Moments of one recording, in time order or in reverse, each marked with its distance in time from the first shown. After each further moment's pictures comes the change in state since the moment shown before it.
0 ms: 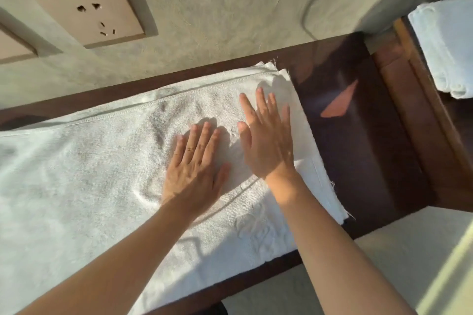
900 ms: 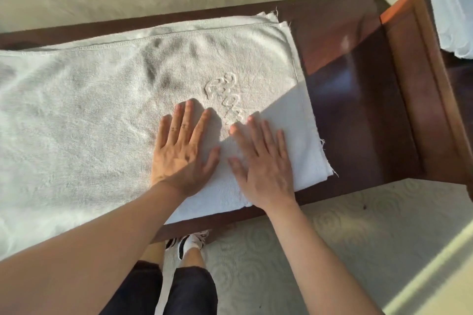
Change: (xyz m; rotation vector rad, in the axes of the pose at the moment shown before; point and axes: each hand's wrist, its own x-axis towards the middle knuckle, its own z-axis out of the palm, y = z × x) left_hand -0.071 0.053 0.025 0.022 0.016 -0.186; right_hand -0.158 0.037 -0.001 -0.137 -0.168 -0.167
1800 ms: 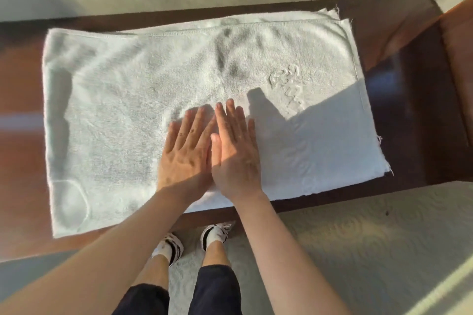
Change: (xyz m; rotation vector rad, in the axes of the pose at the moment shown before) left_hand -0.059 -0.098 -0.010 -0.115 0.036 -0.035; right_hand 0.034 -0.175 0.001 0.443 0.105 0.050
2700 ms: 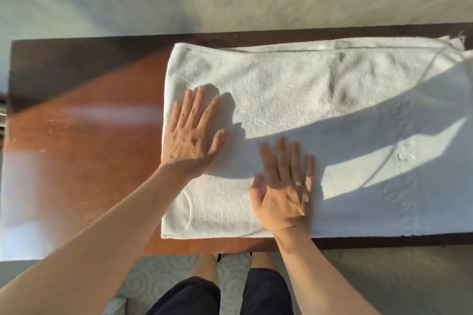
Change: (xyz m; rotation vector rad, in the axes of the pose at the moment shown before) left_hand 0.019 -0.205 -0.061 0.116 0.009 -0.063; right_hand -0.014 -0.081 0.082 -0.368 0.084 -0.093
